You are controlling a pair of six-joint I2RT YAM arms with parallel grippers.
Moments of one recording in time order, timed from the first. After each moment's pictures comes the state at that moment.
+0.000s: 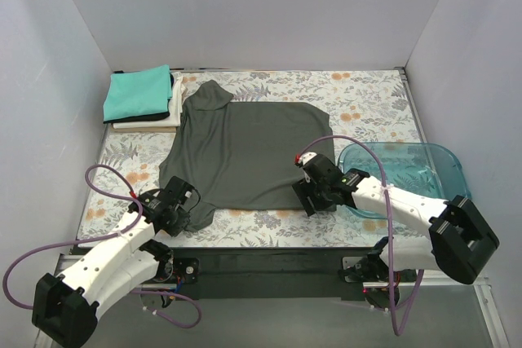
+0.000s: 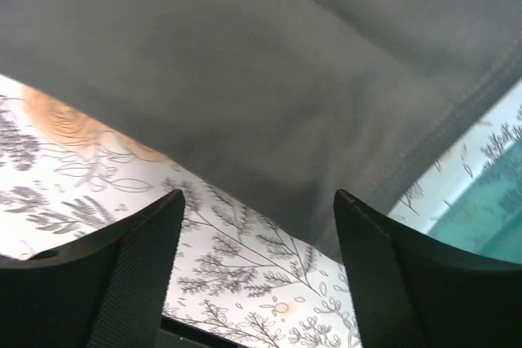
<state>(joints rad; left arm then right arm) -0.51 0.80 0.49 -1.02 -0.32 -1.35 0.81 1.25 0.68 -0.51 0.08 0.20</state>
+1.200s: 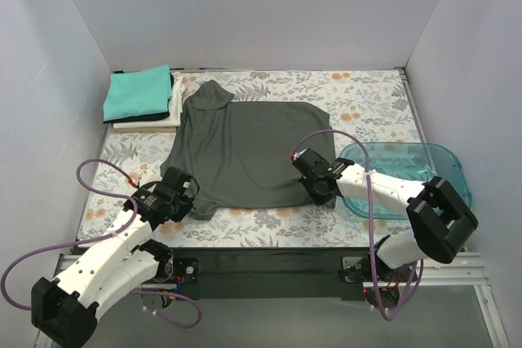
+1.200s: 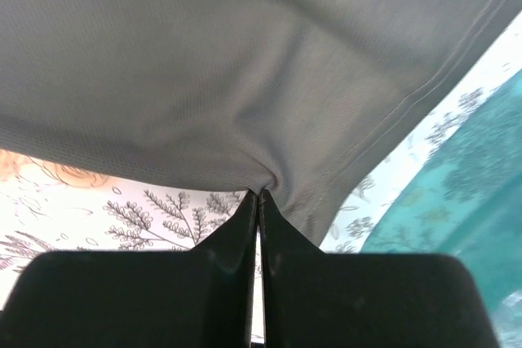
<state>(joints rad) -0.51 0.79 0.57 -0.94 -0.36 -1.36 0.81 1.43 0.80 -0.65 0.23 0.21</state>
